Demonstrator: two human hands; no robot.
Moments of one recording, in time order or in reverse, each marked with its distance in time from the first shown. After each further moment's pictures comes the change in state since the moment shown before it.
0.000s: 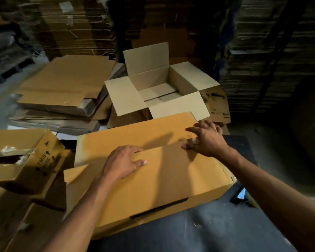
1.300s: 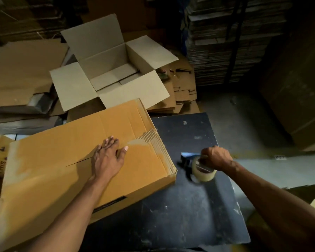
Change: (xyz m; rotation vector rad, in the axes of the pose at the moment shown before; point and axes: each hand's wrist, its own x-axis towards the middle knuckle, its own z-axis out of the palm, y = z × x) left_hand 0.058 0.112 0.138 0.203 0.112 -0.063; right_hand -0.074 0.269 0.134 0.003 -0.240 0.249
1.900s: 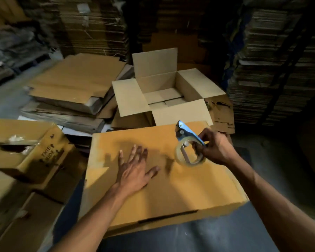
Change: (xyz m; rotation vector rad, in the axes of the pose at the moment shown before) left_hand -0.042 -0.092 -0.049 0.128 -0.080 0.018; right_hand -0.046 -0.241 -0.161 0.583 0.284 -0.382
